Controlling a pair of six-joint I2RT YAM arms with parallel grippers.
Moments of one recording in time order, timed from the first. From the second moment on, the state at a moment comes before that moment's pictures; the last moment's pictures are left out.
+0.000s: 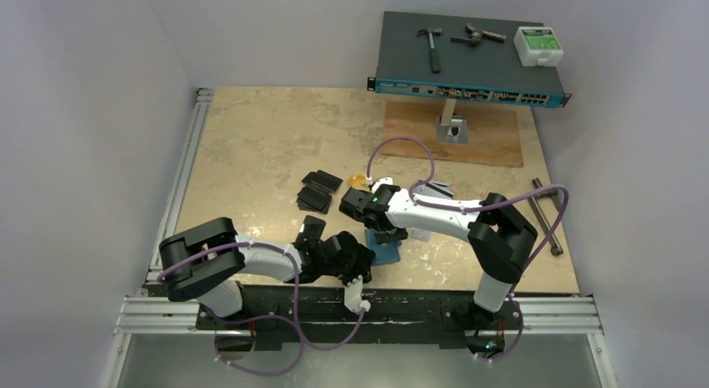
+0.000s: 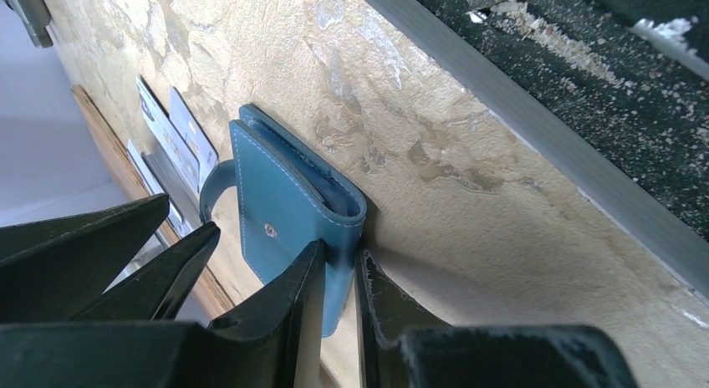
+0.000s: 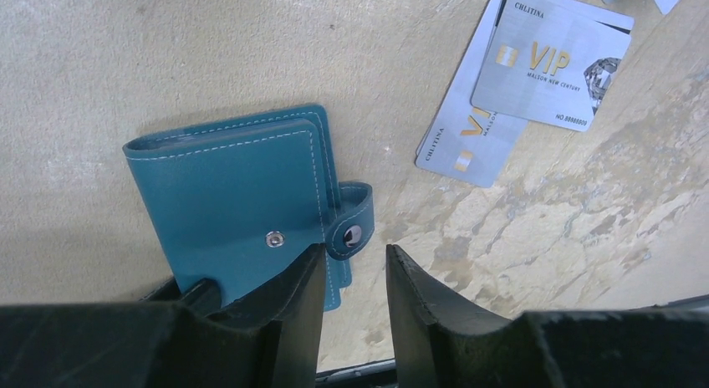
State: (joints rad) left arm -1.16 1.56 0.50 0.27 0.17 1.58; right arm 1.00 1.75 1.20 -1.01 0.51 0.87
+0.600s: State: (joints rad) left arm -1.16 1.56 0.50 0.27 0.16 1.57; right arm 1.01 1.75 1.20 -0.98 0.49 0.84
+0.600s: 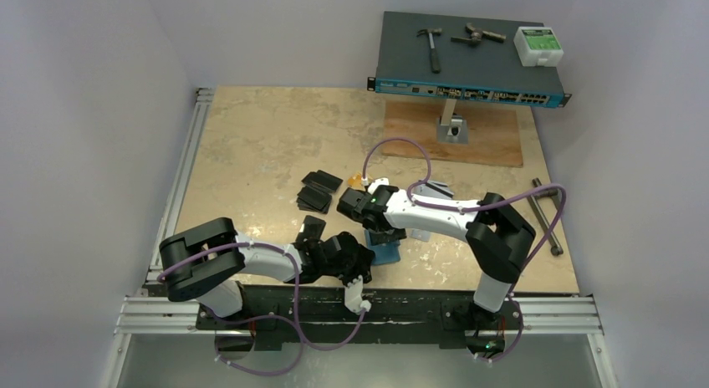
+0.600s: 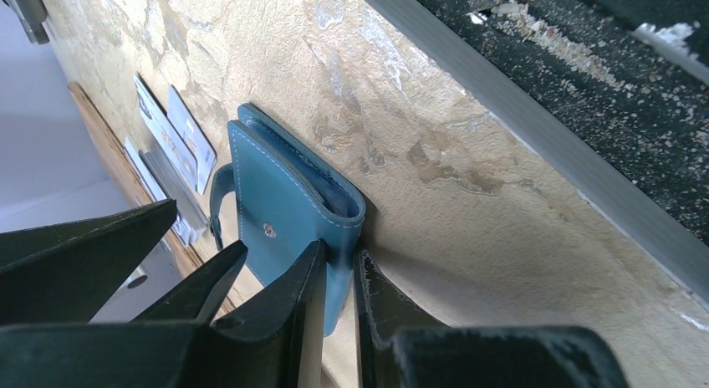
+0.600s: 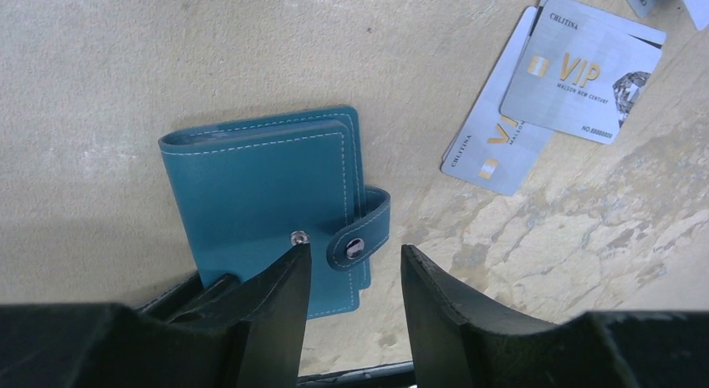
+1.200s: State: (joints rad) left arm -1.16 1.56 0.51 0.26 0.15 1.54; right arm 1.02 1.77 1.20 -0.96 0.48 0.84
